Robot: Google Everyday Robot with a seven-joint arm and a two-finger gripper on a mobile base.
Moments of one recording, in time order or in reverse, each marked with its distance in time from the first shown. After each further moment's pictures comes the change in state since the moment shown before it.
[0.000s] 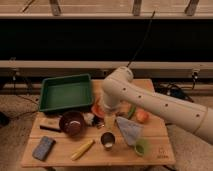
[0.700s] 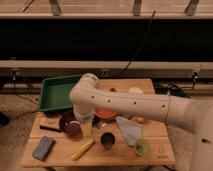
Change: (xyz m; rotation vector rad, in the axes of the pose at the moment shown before) arm 0.093 -0.023 0.039 0.038 0.004 -0.135
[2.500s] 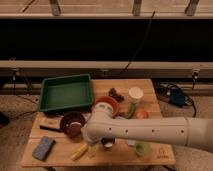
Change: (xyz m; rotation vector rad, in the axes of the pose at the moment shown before) arm -0.015 -0.061 0.058 -0.106 0.087 0.057
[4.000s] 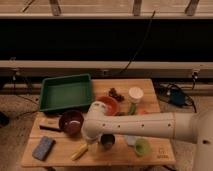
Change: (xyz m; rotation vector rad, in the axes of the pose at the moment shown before) arm -0.009 0.011 0.040 0.079 -0.048 -0.058
